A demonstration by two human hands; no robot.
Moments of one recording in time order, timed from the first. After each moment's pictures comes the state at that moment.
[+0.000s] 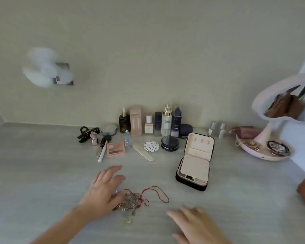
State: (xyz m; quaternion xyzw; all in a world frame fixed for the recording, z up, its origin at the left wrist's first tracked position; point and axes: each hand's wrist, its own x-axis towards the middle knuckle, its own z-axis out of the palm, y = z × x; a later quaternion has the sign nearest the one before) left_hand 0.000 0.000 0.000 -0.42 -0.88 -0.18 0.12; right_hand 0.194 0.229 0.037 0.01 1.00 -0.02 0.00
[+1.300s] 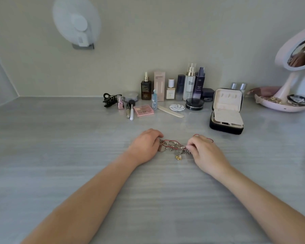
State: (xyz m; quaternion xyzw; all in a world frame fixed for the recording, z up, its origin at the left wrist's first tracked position) left_hand 0.005 -0.016 -0.014 -0.43 -0.85 -0.30 0.00; right_hand 0.137 0.136 -0.016 0.15 0.96 -0.17 -0.19
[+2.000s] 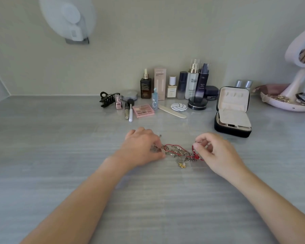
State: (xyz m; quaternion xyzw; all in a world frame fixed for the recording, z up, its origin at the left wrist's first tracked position) left_hand -0.006 -0.026 0.010 -0.47 -0.87 -0.13 0.03; right_hand 0.139 0.147 -0.002 0.17 0.92 -0.26 -0.24
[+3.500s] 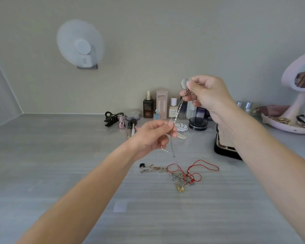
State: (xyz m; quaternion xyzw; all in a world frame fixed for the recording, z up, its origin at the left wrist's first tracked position) left_hand -0.013 0.008 0.075 -0.37 -0.59 -0.65 -0.30; right_hand 0.058 0.150 0.161 0.10 0.77 -0.55 -0.31
